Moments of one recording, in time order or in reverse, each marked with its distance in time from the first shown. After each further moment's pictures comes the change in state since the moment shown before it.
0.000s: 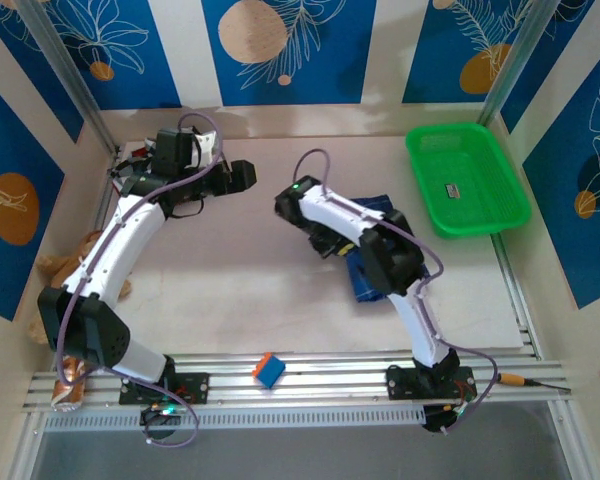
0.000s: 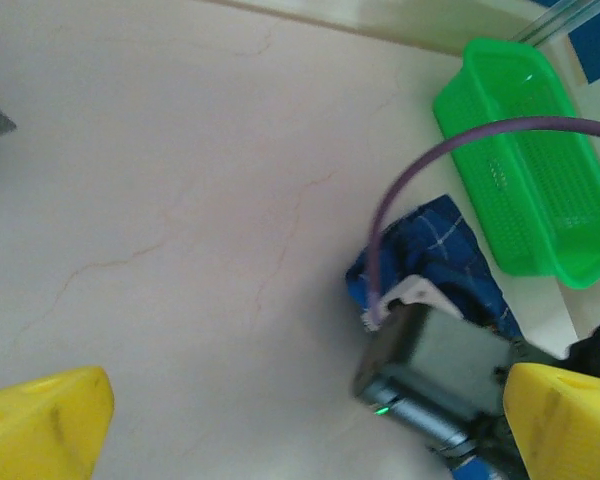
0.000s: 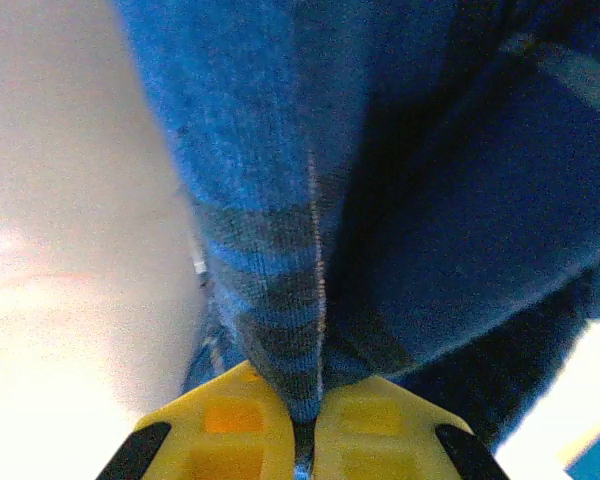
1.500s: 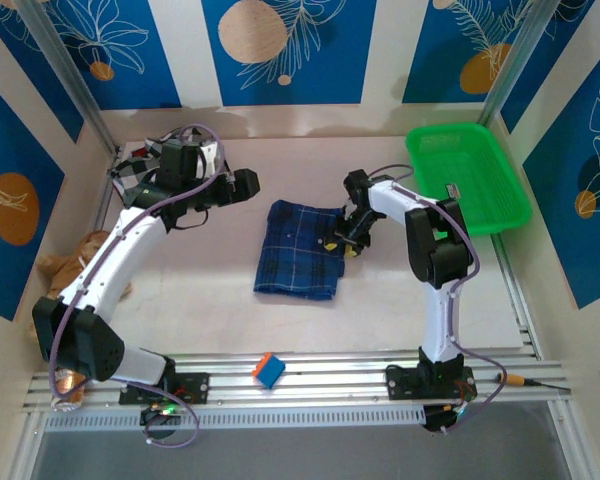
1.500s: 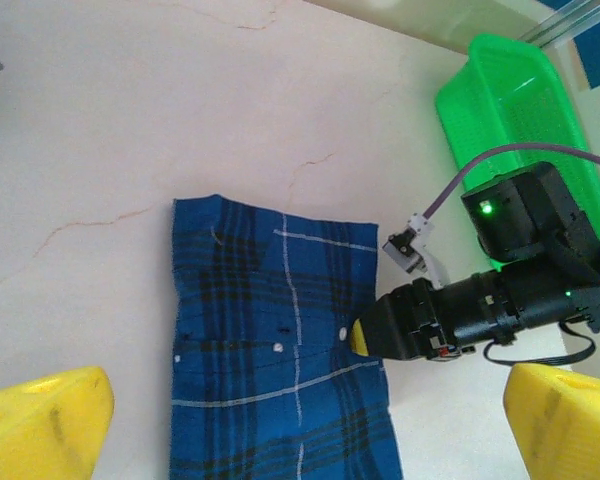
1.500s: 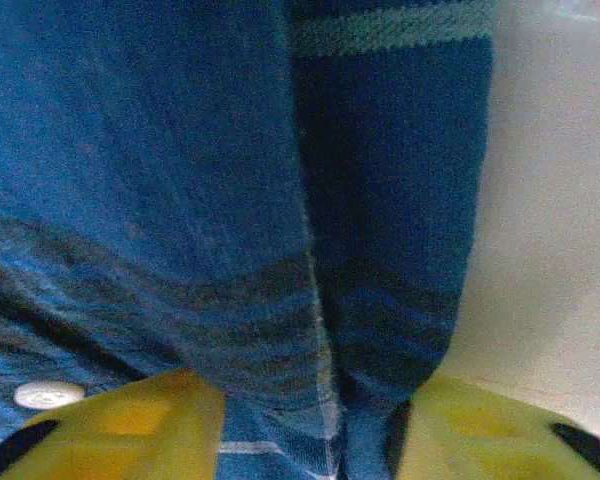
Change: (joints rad) left arm -0.045 -0.063 -0.081 0.023 -0.048 -0.089; right arm -0.396 -0.185 -0.444 0.635 -0.902 0.127
